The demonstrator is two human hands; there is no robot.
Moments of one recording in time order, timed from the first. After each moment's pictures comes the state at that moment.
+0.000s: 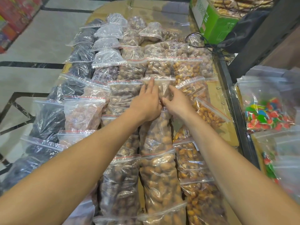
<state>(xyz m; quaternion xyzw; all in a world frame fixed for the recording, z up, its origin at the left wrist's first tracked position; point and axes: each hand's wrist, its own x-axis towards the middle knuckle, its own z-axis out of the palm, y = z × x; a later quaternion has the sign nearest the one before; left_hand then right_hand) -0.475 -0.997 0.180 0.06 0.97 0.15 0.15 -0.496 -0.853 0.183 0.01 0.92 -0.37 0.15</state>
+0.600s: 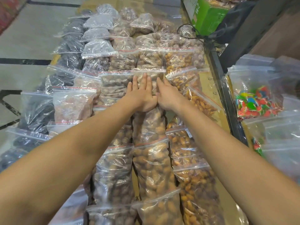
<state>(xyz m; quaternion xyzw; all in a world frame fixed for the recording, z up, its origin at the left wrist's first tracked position) -0.470 -0.984 0.184 0.04 0.97 0.10 0.22 -0.489 -0.851 0.185 -0.15 0.96 -0.17 0.19</state>
